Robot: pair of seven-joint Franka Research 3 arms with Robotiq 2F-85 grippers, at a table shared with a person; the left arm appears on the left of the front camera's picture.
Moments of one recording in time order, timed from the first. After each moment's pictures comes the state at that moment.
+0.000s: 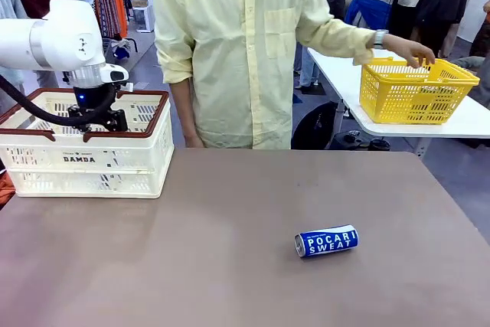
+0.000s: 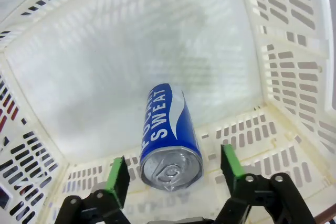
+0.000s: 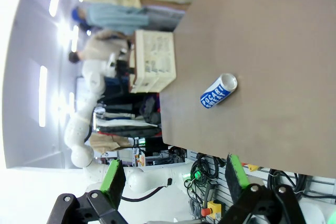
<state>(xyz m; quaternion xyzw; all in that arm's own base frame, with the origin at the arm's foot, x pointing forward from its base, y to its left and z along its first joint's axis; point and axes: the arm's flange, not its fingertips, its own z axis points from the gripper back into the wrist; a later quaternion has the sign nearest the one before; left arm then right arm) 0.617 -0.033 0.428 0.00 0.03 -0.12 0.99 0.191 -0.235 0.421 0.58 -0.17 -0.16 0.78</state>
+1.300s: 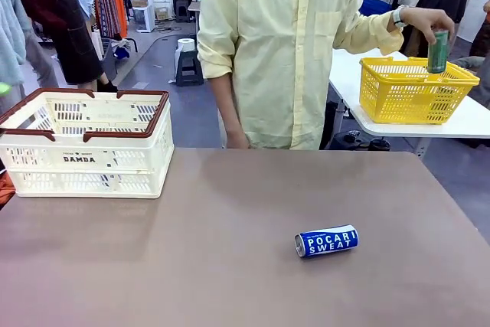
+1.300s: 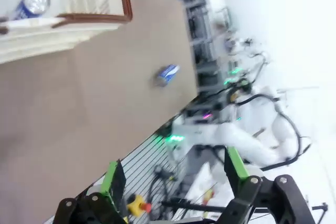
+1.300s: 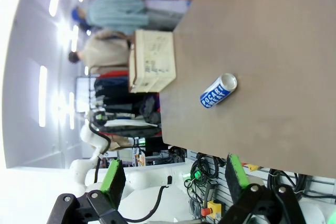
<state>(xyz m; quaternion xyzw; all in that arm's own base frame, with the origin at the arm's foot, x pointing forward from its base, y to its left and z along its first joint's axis) 0.341 0.145 0.533 -0.53 -0.11 -0.01 0.84 0.191 -0.235 0.421 0.58 -0.17 -0.16 0.78</state>
